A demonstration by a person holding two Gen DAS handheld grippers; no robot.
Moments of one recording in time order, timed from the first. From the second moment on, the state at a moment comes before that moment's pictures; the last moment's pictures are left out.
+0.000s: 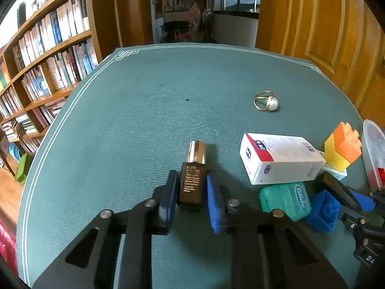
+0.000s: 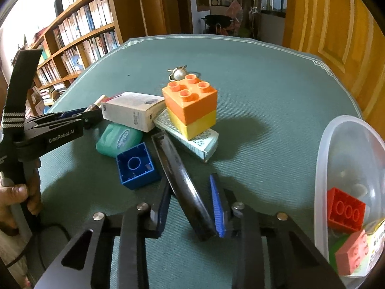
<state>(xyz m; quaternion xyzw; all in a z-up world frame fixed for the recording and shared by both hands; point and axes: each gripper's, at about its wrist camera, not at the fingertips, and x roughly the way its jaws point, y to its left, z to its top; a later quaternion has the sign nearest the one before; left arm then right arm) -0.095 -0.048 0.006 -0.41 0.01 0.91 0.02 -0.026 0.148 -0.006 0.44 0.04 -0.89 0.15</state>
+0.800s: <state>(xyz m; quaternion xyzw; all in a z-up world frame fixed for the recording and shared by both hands) -0.050 -0.028 0.045 -0.38 -0.01 0.92 0.06 0.008 0.172 0.022 0.42 -0.04 -0.89 0.19</state>
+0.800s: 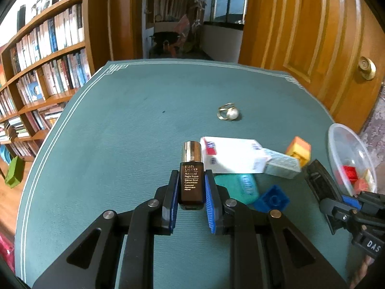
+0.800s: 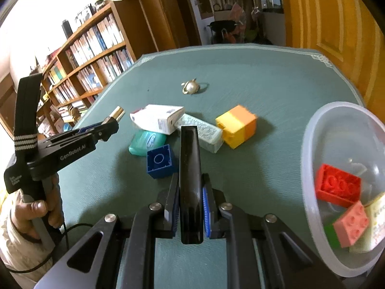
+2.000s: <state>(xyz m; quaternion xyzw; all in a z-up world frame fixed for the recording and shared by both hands) -0.037 0.146 0.081 -0.36 0.06 0.90 0.22 0.022 0.352 0.063 0.36 -0.12 -0.93 0.02</state>
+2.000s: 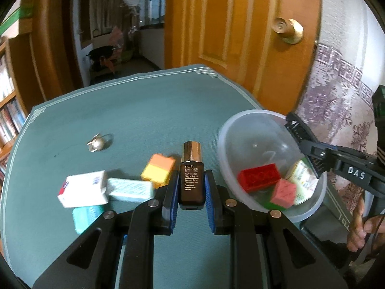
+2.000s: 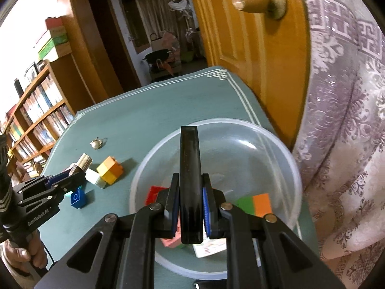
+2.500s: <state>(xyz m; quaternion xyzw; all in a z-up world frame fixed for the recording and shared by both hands) -0.047 0.206 0.081 -0.37 0.07 0.88 0.29 0.024 0.391 0.054 0.36 -0.14 -0.92 -0.01</state>
